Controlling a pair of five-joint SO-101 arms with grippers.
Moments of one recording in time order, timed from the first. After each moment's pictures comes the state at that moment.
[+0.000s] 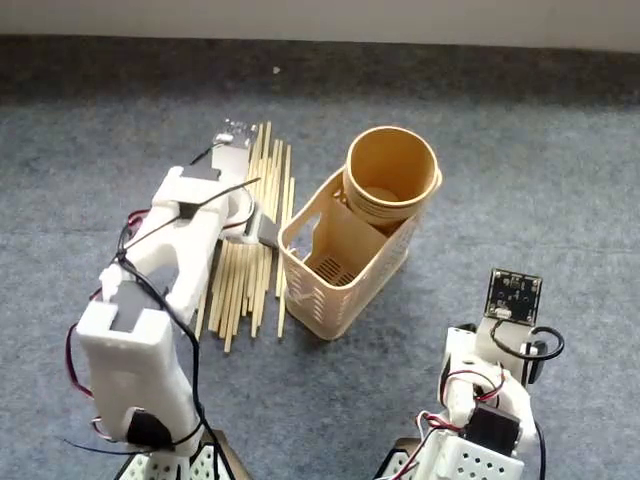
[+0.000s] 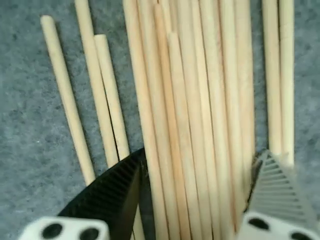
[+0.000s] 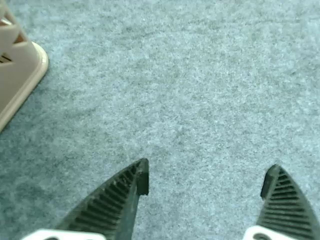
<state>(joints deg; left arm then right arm) 1.0 24.9 7.0 56.8 1.6 16.0 -104.4 95.2 65.1 11.1</state>
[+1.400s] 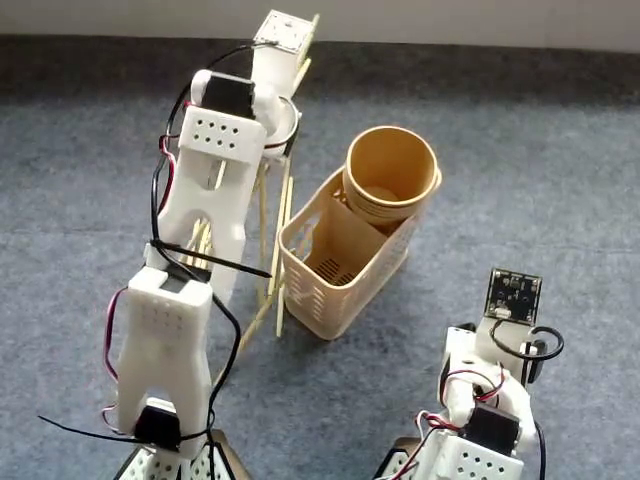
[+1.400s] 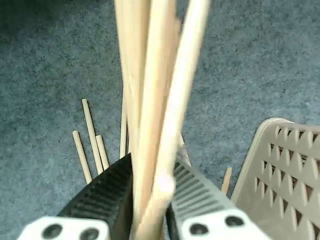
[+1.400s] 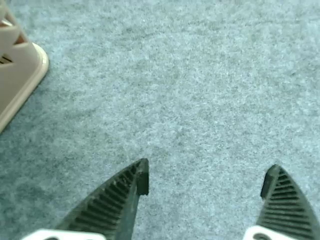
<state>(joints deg) 9.1 37.1 -58.9 95.5 1.6 16.0 -104.4 95.2 64.9 11.1</state>
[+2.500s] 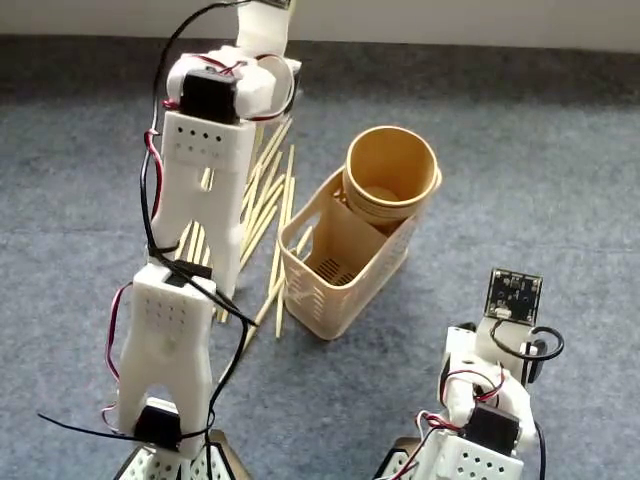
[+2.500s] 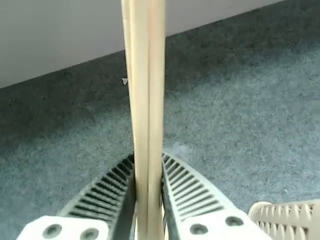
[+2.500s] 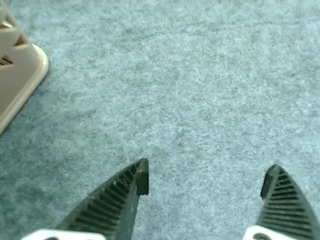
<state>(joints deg) 8.9 40.1 -82.9 91.7 1.8 16.0 -104.4 95.2 64.8 11.1</state>
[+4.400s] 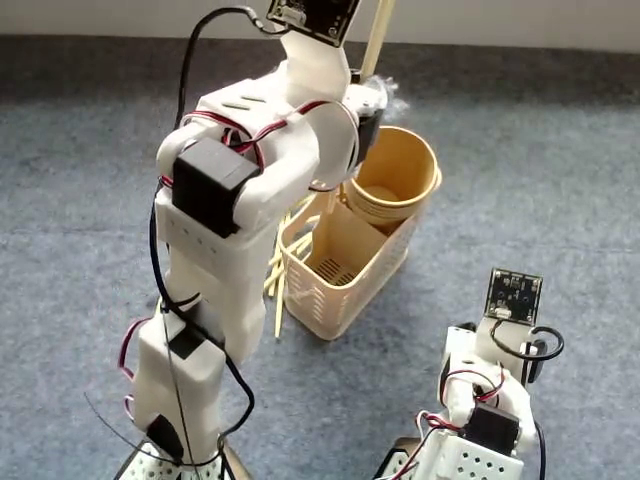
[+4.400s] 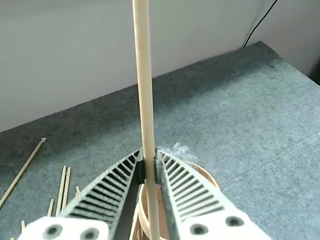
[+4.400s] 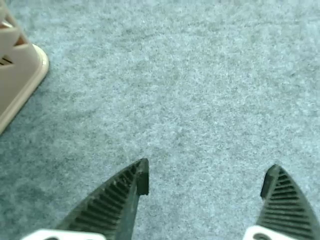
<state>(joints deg) 28.7 20.7 -87.4 100.4 11.6 16.0 -104.4 95.2 64.7 11.1</state>
